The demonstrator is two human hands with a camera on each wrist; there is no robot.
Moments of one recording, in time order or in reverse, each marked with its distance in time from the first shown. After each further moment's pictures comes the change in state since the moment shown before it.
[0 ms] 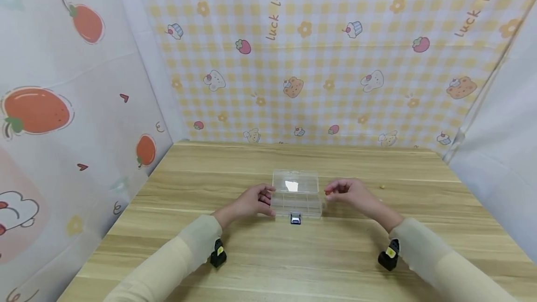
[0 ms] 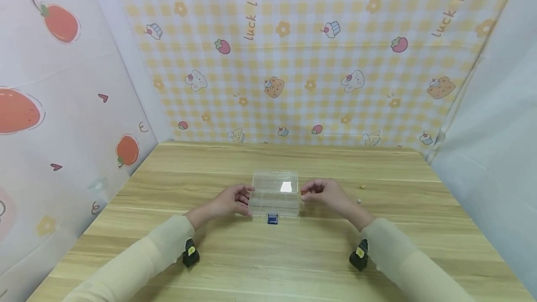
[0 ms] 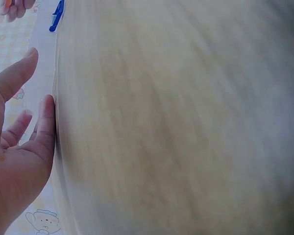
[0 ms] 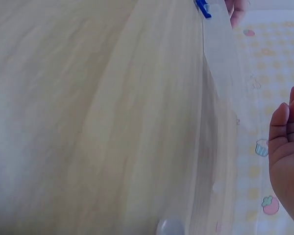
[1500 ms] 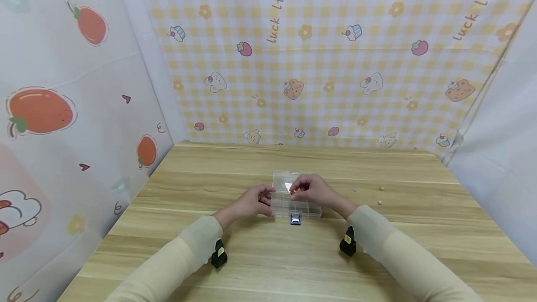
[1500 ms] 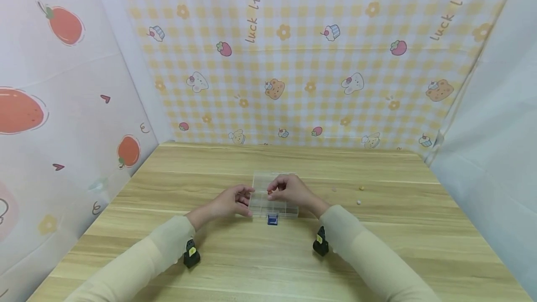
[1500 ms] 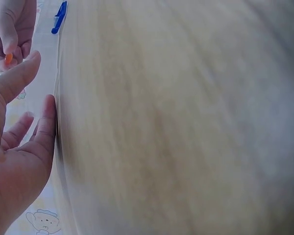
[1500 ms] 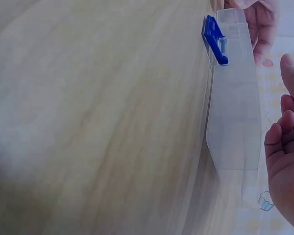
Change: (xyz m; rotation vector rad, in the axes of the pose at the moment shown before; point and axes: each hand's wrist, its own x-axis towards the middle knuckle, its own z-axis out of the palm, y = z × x) left_hand -0.003 0.005 0.002 0.032 0.025 -0.013; right_hand 0.058 -0.024 0.068 -0.155 -0.107 -0.207
